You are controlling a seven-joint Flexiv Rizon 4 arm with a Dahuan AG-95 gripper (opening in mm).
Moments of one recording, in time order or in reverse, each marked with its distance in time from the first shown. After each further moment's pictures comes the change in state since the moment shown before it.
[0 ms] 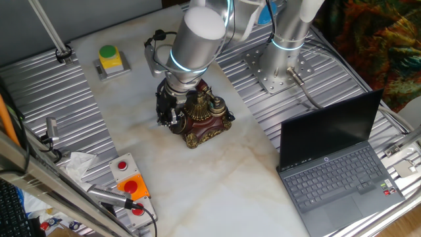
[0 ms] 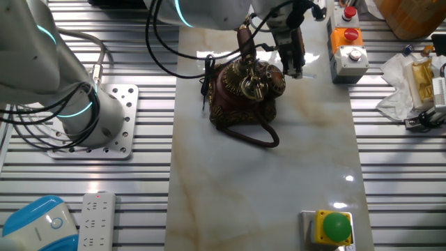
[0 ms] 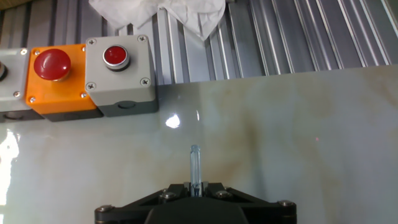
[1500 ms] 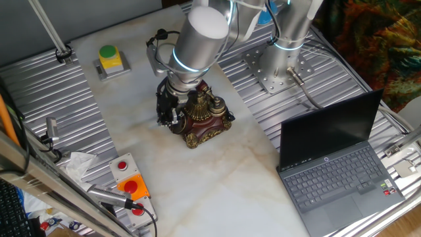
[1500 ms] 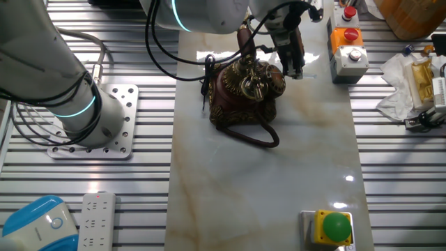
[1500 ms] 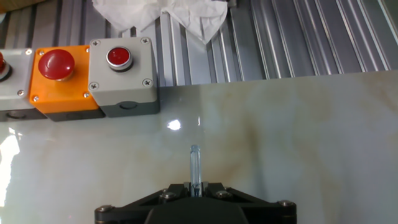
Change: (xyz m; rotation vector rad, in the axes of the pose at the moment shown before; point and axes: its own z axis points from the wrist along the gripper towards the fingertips) arm -0.001 0.001 0.004 -0.005 -0.026 -0.009
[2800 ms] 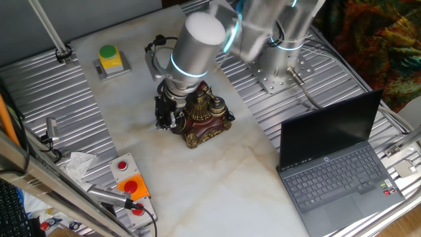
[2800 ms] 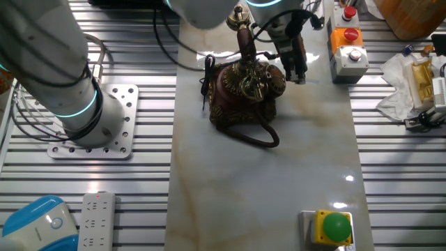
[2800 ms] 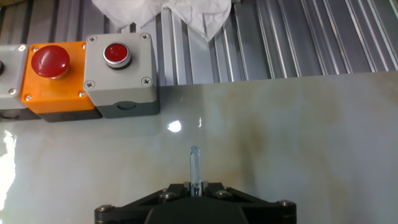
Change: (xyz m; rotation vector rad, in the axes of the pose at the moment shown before) arm -0.004 -0.003 0.025 0.015 -0.022 -0.003
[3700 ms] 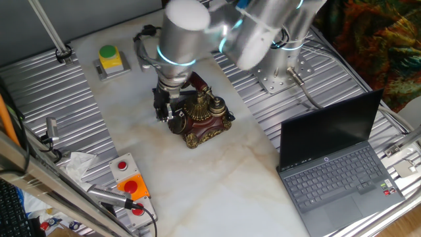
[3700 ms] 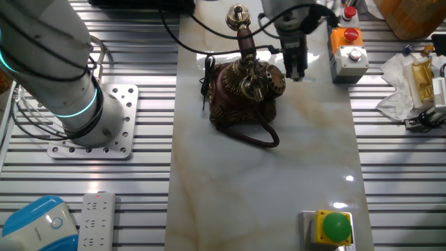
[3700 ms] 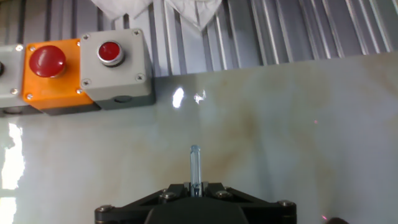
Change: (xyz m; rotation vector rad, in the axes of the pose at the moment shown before) arm 0.001 -0.009 -0.034 -0.050 0.158 0.043
